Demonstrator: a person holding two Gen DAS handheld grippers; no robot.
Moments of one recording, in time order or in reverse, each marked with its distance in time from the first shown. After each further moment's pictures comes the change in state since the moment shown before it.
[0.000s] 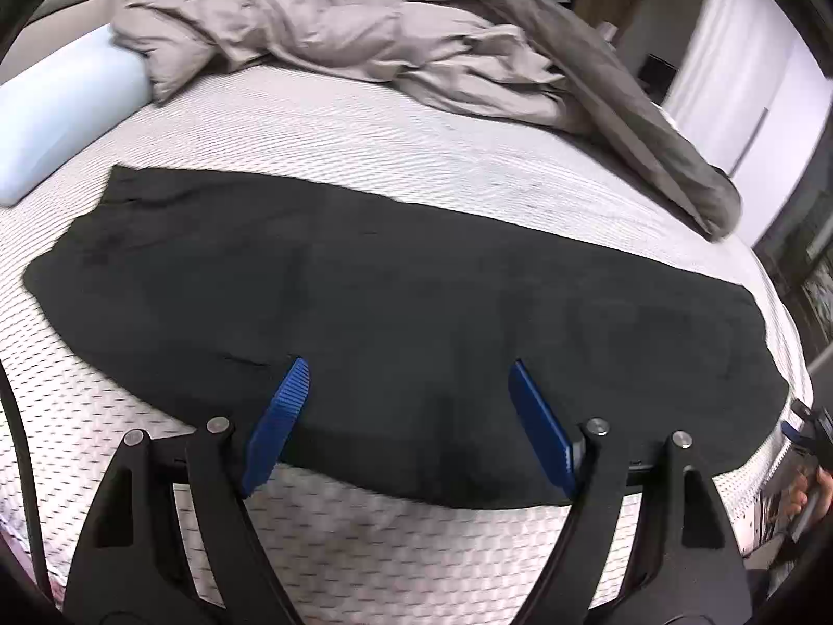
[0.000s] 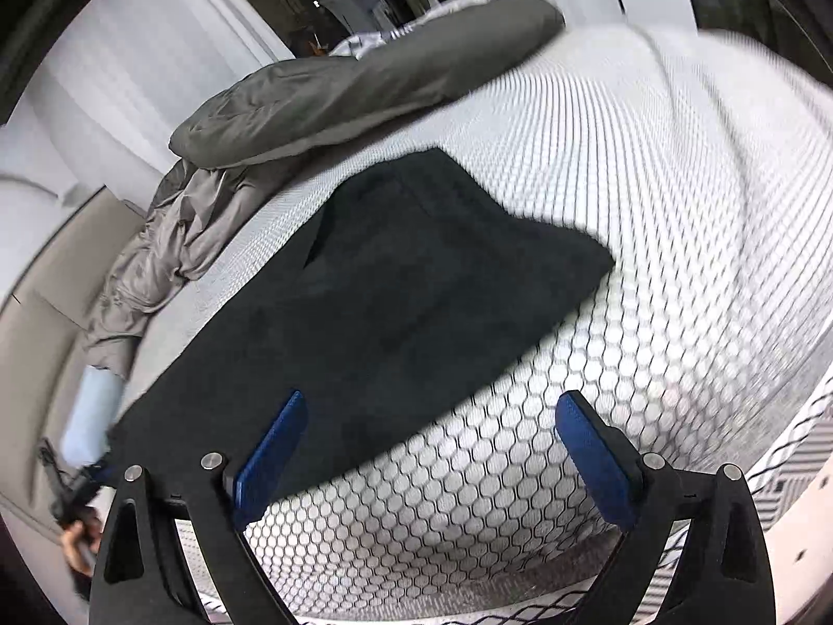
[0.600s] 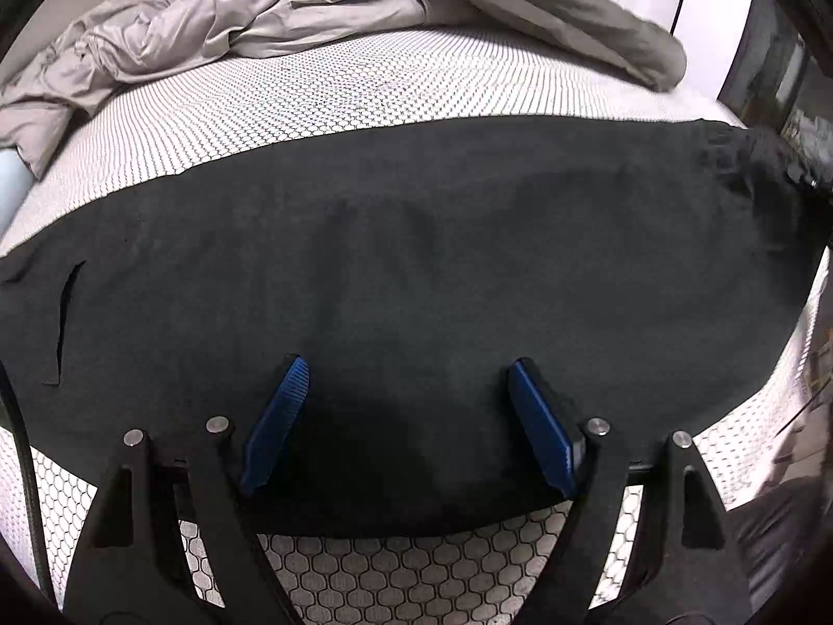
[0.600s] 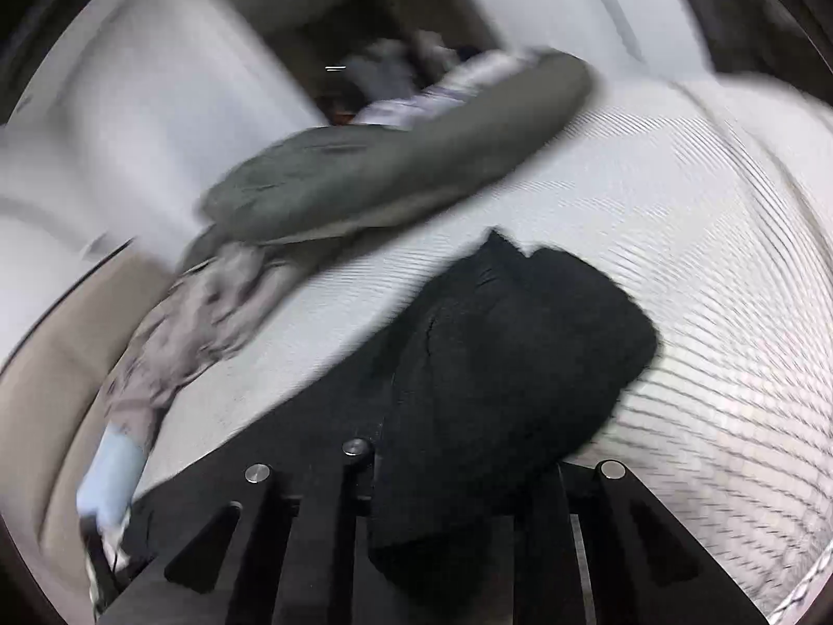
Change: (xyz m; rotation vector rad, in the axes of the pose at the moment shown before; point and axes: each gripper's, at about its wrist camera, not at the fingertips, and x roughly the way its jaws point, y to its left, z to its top) left arm 0.070 -0.152 -0.029 0.309 0.168 -0.023; right arm 0.033 0.079 0.065 -0.067 -0.234 0.100
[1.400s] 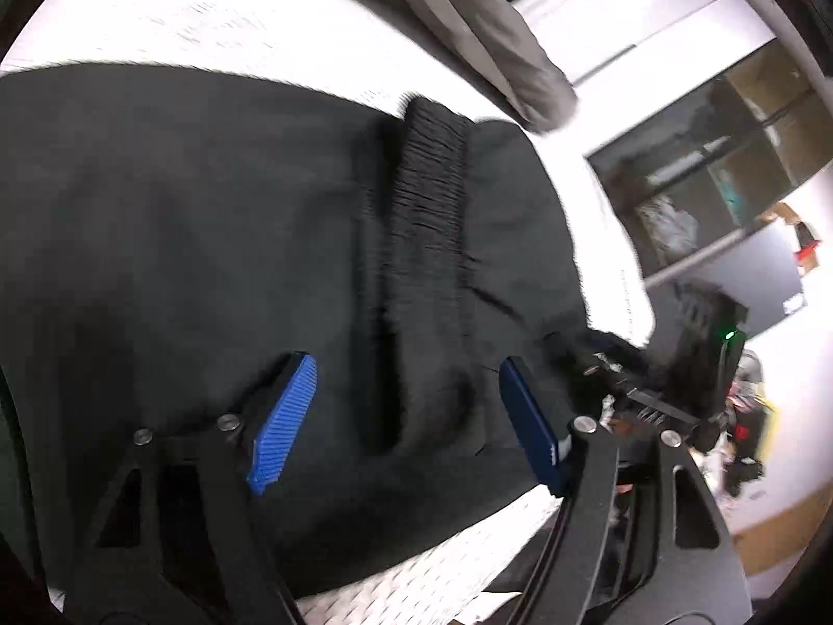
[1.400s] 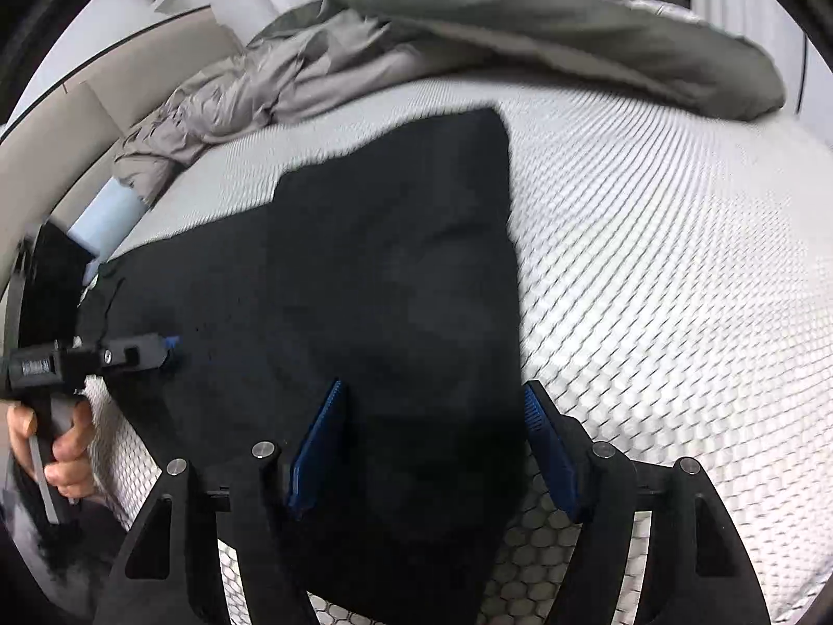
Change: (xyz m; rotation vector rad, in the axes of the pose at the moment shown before) left arm 0.032 -0.021 0.026 -0.226 0.116 -0.626; right arm 0.075 0.082 -0.070 -0.419 0.439 -0.010
